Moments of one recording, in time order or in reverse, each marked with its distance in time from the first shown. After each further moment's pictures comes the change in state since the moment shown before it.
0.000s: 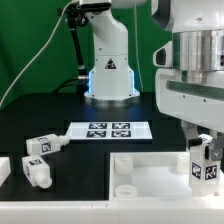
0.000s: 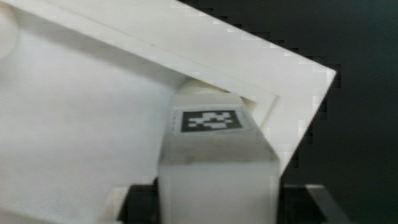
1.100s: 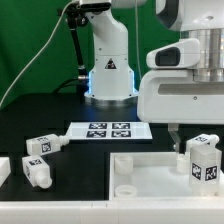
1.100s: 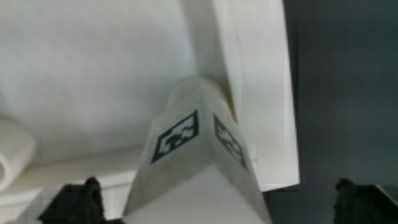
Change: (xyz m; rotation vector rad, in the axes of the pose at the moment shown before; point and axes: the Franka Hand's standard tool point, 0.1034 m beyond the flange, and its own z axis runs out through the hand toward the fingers) arm -0.007 -0.003 -0.001 -0.006 0.015 -1.021
